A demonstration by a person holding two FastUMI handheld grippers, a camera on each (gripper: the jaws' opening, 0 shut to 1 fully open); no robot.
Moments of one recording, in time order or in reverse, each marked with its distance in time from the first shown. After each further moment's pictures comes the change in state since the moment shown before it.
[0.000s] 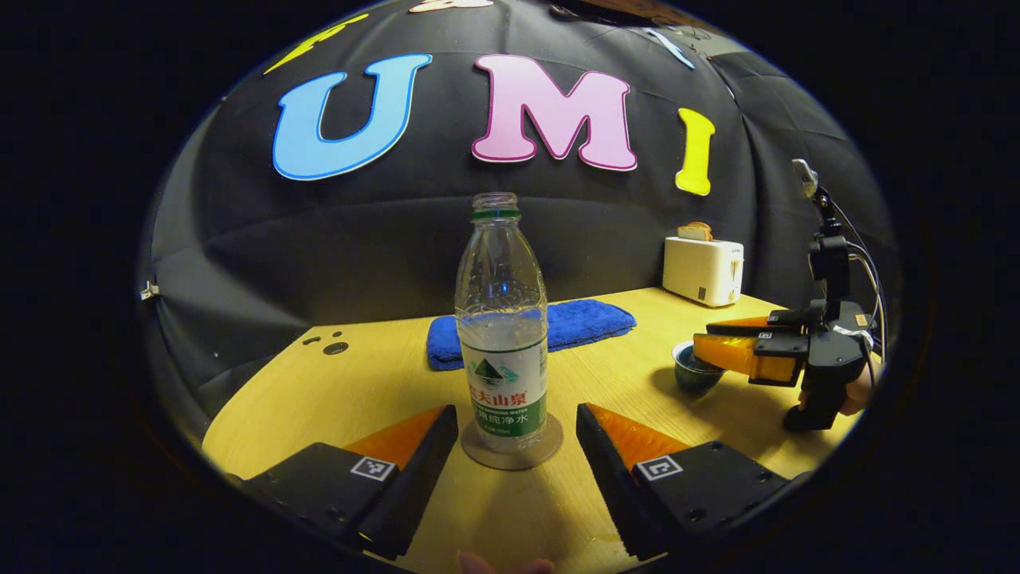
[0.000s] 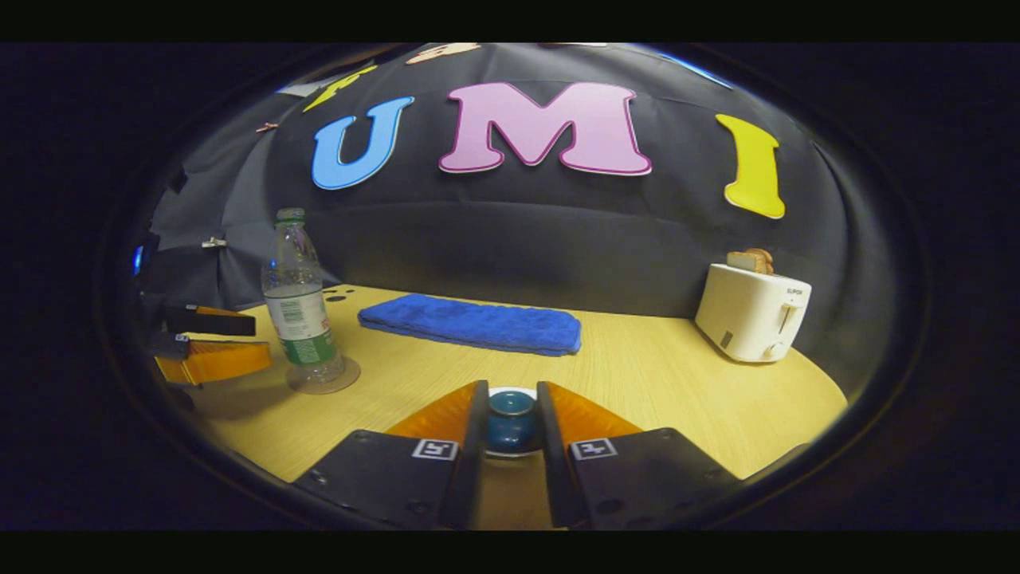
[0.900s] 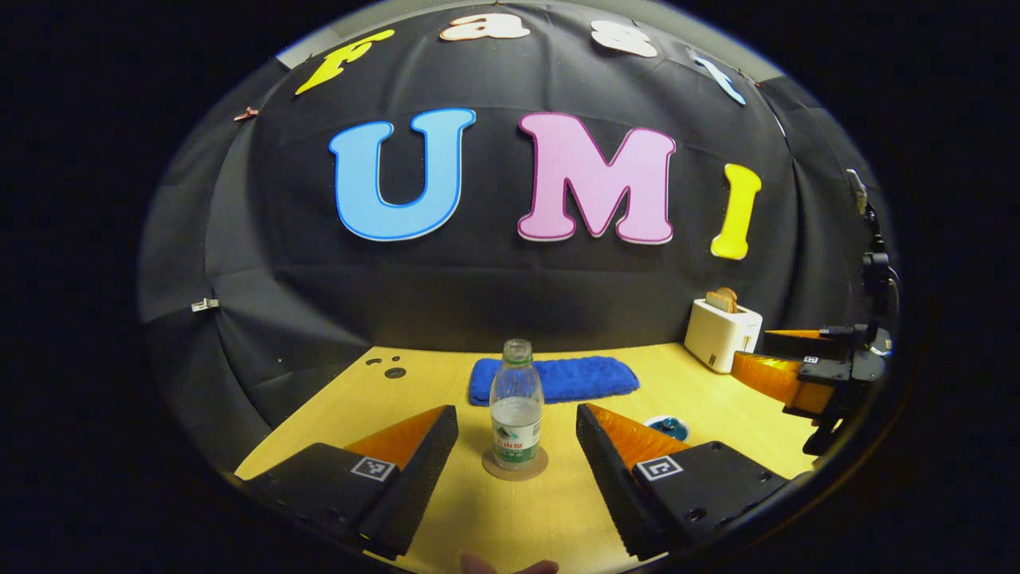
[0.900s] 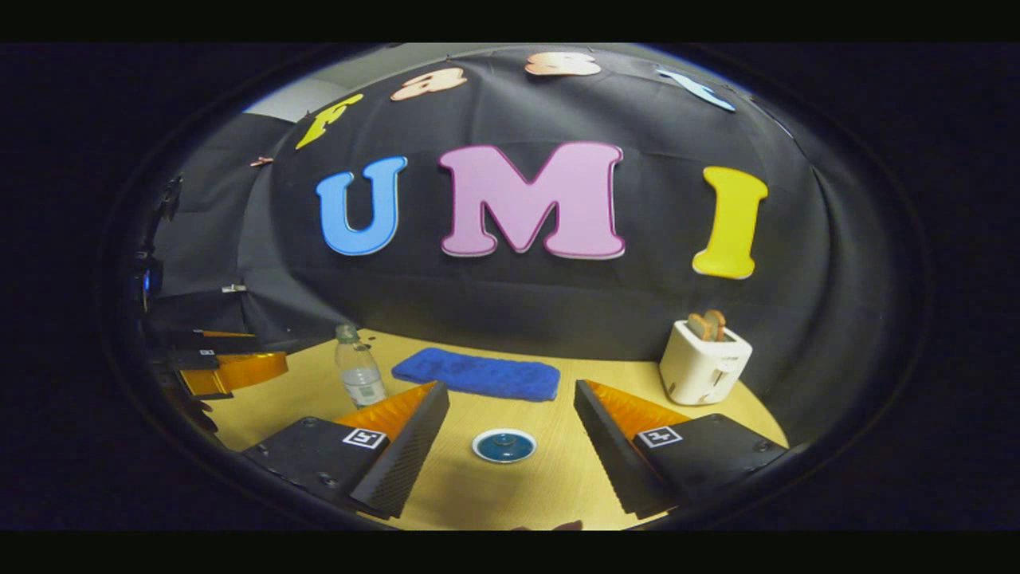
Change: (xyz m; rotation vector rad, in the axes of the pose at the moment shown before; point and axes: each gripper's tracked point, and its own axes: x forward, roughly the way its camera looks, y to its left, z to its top) left arm -0.103 -0.015 0.143 -0.125 -0.053 0.188; right arm -0.130 -0.008 0.170 0.024 -0.088 0.033
